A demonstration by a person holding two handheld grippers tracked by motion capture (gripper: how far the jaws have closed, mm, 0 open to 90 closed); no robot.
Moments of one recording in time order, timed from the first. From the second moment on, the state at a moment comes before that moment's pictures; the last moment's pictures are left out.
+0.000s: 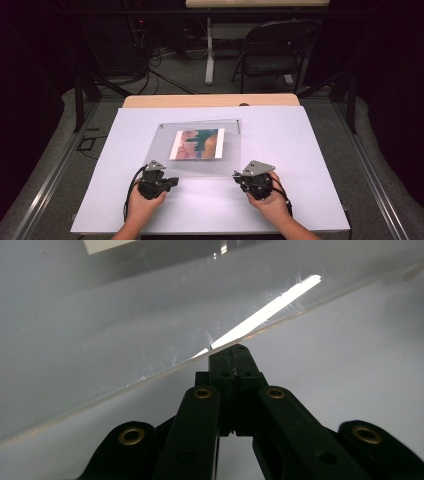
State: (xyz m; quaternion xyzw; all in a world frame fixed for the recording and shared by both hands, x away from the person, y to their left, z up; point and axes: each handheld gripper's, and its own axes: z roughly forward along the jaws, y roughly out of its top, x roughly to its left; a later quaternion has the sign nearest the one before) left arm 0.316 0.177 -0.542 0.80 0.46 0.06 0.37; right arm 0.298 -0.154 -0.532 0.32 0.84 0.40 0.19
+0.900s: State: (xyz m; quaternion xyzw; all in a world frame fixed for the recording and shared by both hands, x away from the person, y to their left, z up) left arm 0.375 0.188 -0.553 0.77 0.52 0.07 0.36; right arm 0.268 -0.103 -0.545 0.30 0.86 0.40 0.14
